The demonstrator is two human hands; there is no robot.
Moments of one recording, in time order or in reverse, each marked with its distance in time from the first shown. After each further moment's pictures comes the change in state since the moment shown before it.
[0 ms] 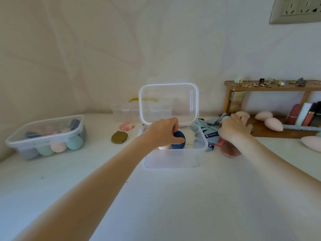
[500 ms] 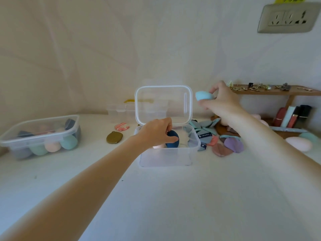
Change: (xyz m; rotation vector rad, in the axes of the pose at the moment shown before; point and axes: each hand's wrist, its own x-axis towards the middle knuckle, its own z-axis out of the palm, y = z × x) left_hand -0.005 0.002 -0.003 -0.010 0.003 -0.016; right_hand -0.038 -0.033 -0.080 0.723 0.154 -0.228
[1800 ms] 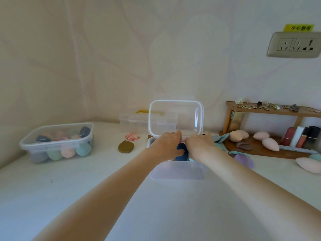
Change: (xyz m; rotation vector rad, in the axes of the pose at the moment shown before) left_hand -0.016 0.008 -0.011 0.037 -0.013 -0.011; right_hand -0.037 -0.016 0.077 -1.126 -0.508 -0.332
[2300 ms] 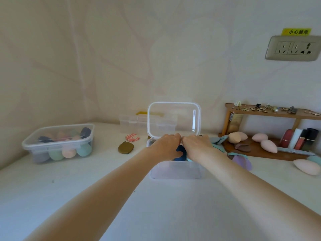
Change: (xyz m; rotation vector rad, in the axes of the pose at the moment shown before) left_hand 0.003 0.001 -0.001 0.024 -0.075 -0.017; right_hand -0.002 -0.001 -0.002 0.114 0.055 -0.013
